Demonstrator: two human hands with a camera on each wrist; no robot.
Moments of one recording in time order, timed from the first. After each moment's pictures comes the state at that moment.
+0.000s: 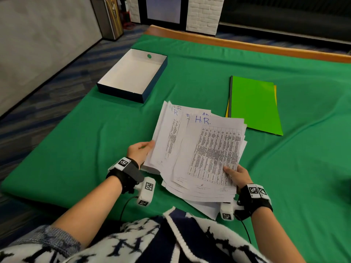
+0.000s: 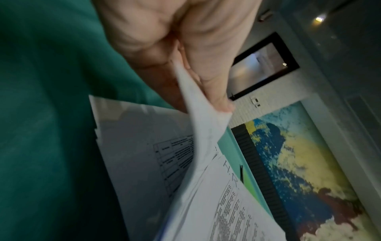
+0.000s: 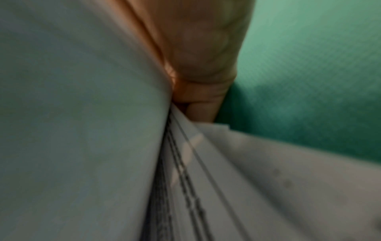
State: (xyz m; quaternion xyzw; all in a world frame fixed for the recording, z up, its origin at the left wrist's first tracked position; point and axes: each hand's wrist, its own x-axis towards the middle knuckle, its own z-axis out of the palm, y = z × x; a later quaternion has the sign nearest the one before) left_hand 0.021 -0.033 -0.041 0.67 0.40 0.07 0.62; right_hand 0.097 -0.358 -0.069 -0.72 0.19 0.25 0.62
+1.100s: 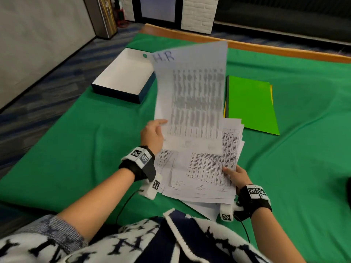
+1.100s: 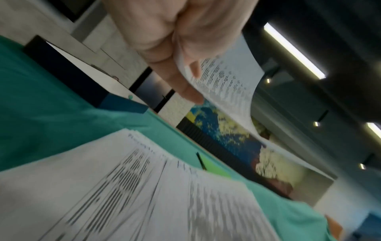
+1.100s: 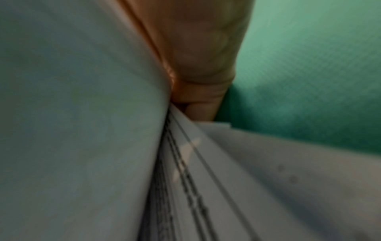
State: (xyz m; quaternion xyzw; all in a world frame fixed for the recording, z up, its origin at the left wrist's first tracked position) left_hand 0.058 -0.067 0.024 0.85 0.21 0.17 0.45; right_hand 0.093 -0.354 -0.054 -0.73 0.20 0.26 0.61
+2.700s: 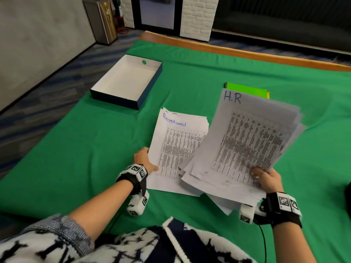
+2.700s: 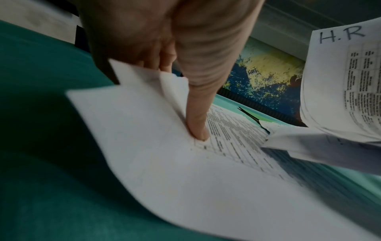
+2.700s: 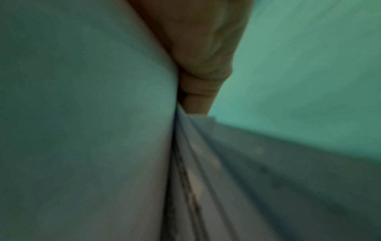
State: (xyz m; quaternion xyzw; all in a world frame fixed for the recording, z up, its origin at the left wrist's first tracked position) left_hand 0.047 -0.040 -0.053 0.89 0.30 -0.07 0.33; right_hand 0.111 -0.408 -0.009 -0.77 0.22 0.09 0.59
